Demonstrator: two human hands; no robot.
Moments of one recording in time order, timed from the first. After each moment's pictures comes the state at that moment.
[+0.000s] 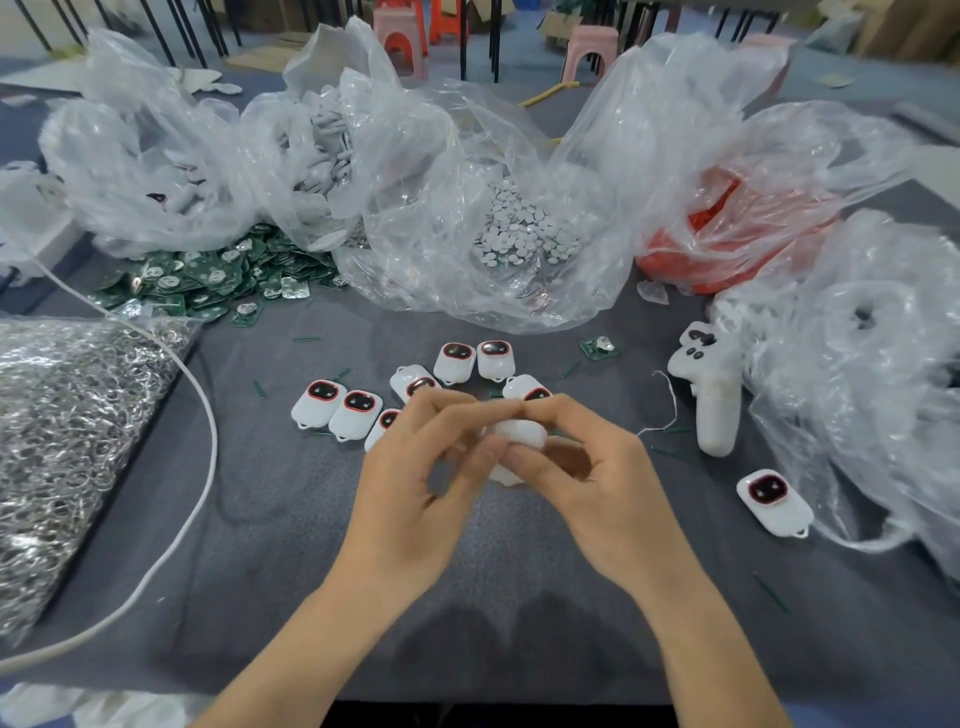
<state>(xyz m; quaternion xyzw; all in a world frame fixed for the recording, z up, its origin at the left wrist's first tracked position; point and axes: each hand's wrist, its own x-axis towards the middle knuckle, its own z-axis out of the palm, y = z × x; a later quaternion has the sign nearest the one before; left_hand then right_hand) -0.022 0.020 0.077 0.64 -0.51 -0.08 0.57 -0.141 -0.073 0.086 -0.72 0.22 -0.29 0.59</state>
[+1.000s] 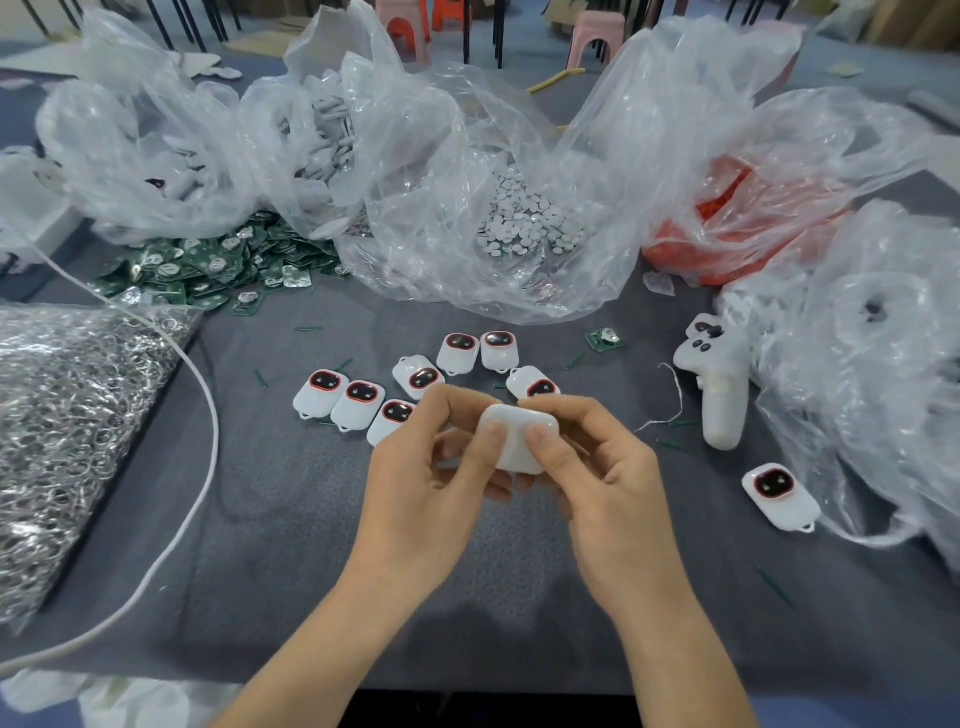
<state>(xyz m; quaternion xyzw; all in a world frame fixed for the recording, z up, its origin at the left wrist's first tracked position) -0.035 0.018 0.077 0.60 -0.38 -0.24 0.67 -0.135 -0.056 0.074 -0.58 0.25 -0.38 0.67</state>
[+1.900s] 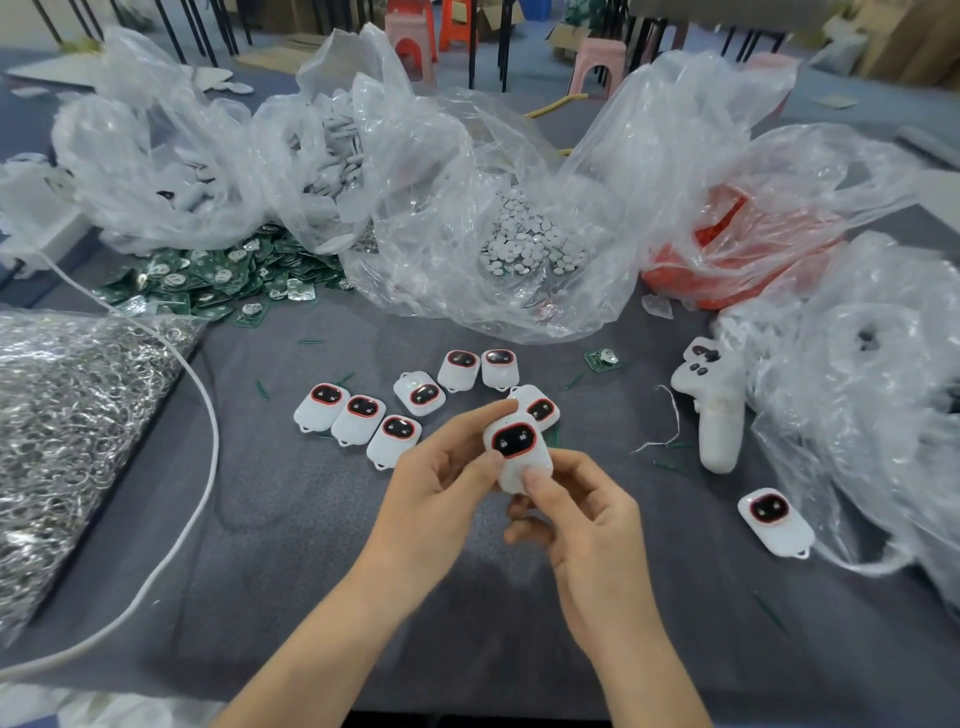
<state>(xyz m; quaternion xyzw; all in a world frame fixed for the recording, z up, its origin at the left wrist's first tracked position) -0.027 0.007 0.063 0.52 -0.32 -0.37 0.70 -0.135 -0.051 0.053 -0.47 0.31 -0.37 0.74</state>
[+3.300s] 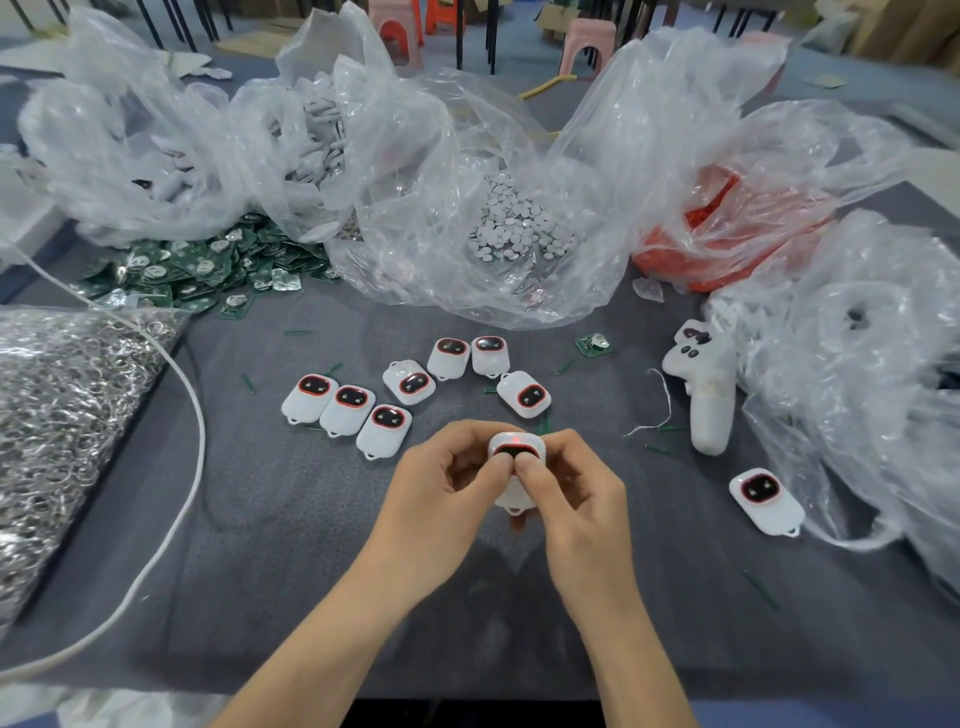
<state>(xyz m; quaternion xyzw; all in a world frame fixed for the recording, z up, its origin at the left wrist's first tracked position) -0.034 0.010 0.066 0.63 -0.36 -0.34 0.60 -0.134 -0.054 0.043 -0.61 0.30 -0.39 0.62</state>
